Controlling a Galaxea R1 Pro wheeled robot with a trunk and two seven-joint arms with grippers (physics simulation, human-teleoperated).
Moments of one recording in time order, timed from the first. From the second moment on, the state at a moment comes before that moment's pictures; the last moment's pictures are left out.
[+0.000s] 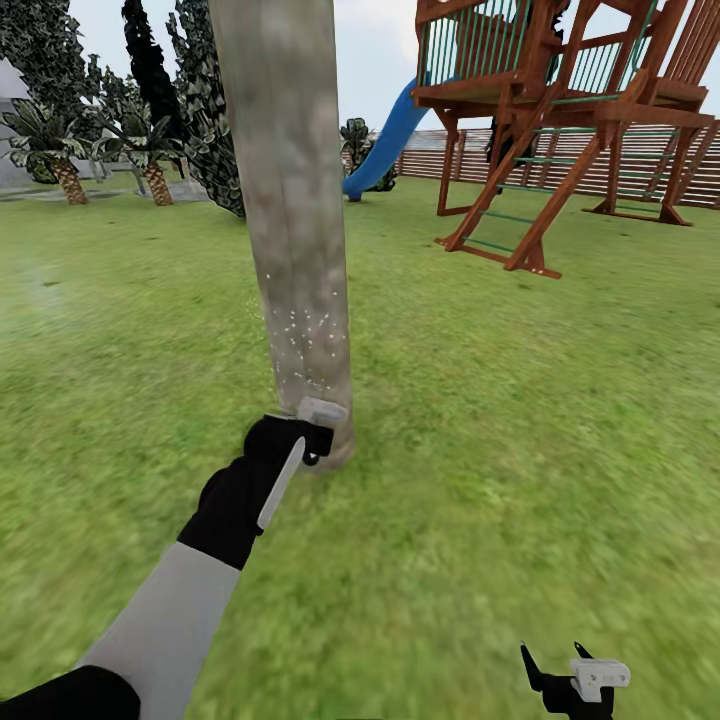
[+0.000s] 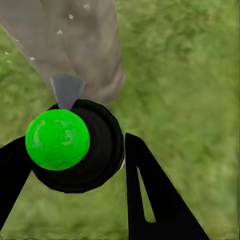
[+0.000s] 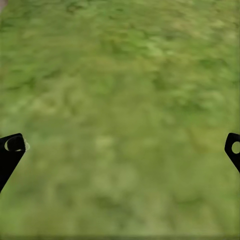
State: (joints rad) left arm -0.83 -0.14 -0.30 -1.19 0.05 0.99 0.13; right arm -0.34 -0.13 -0.76 -0.23 0.48 -0.77 0.33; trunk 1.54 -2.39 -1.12
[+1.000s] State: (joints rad) left arm -0.79 -0.13 -0.26 -0.49 0.17 0.26 0.29; right arm -0.34 -0.13 -0.76 -0.23 0.48 -0.77 0.33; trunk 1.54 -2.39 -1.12
